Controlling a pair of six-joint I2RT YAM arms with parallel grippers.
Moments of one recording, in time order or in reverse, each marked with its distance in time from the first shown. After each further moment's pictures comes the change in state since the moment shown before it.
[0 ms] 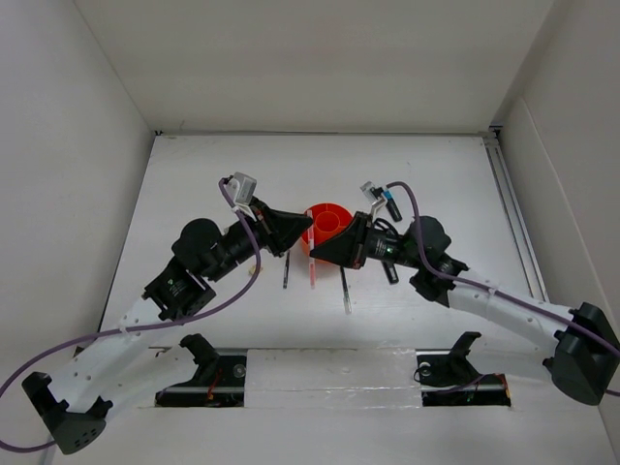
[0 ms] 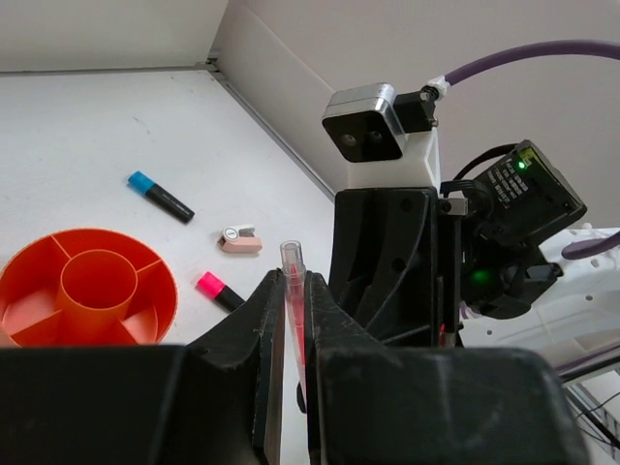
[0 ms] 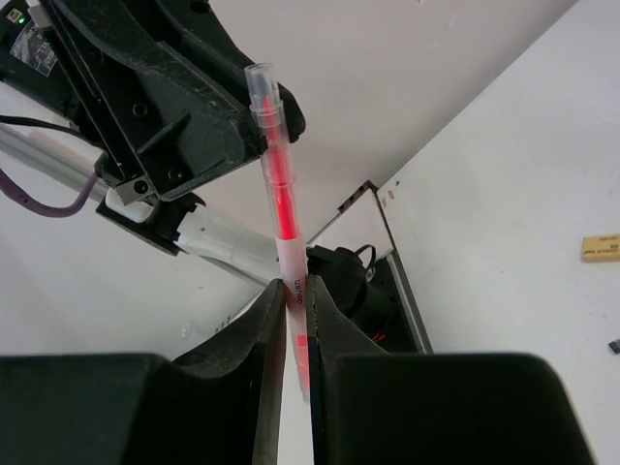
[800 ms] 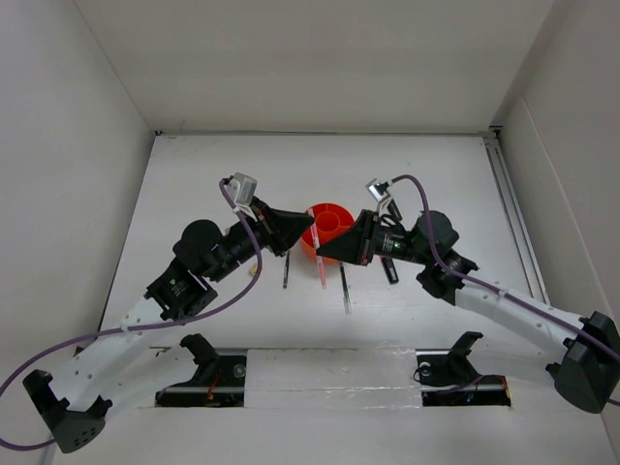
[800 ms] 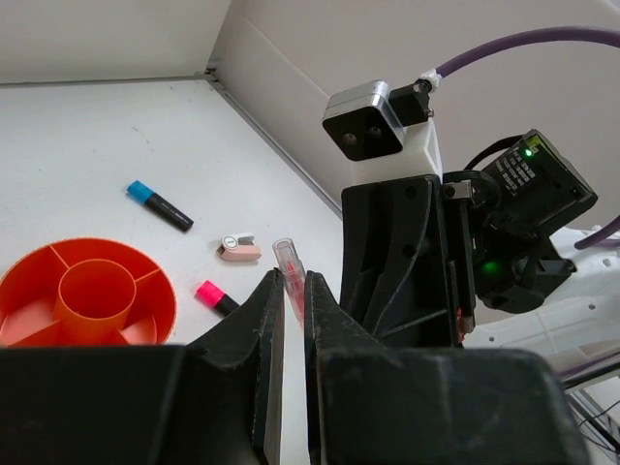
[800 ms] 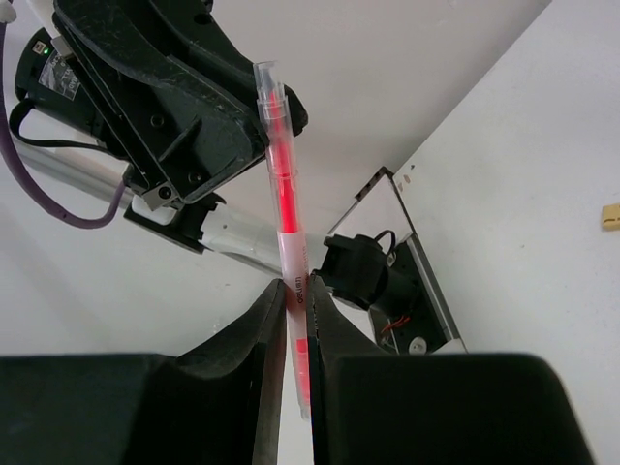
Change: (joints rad) left arm -0.014 0.004 -0.013 0.030 -0.021 0.008; right arm -0.050 -0.047 0.031 -0.115 -0.058 0.088
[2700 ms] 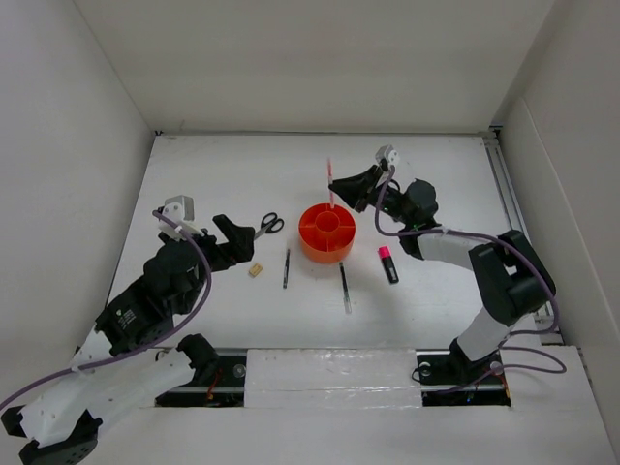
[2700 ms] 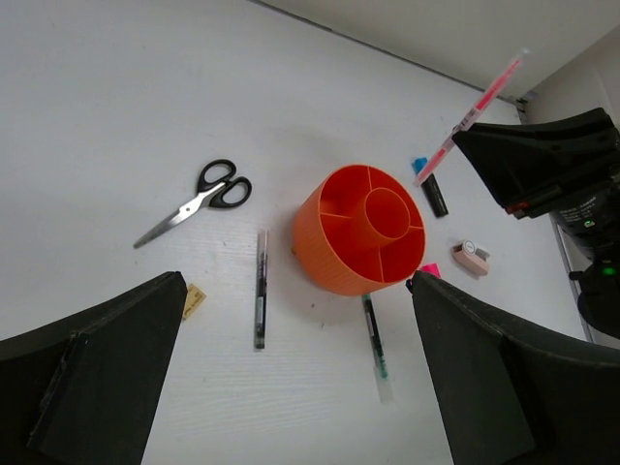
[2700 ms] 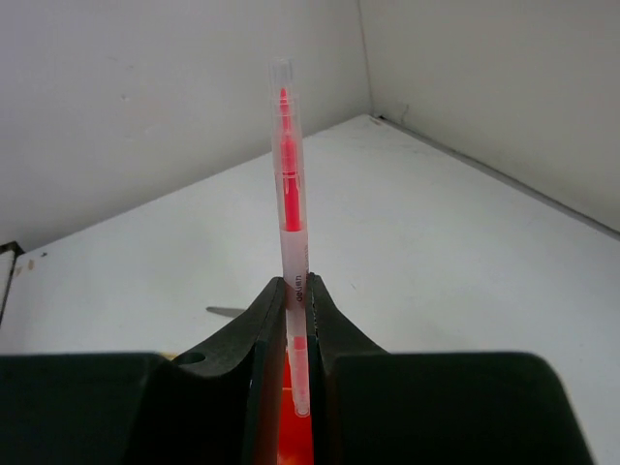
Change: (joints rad) left arm -0.015 -0.203 0.110 -0.700 -0.674 -0.105; right arm -0.315 0.579 0.099 0.584 -0.023 -0.713
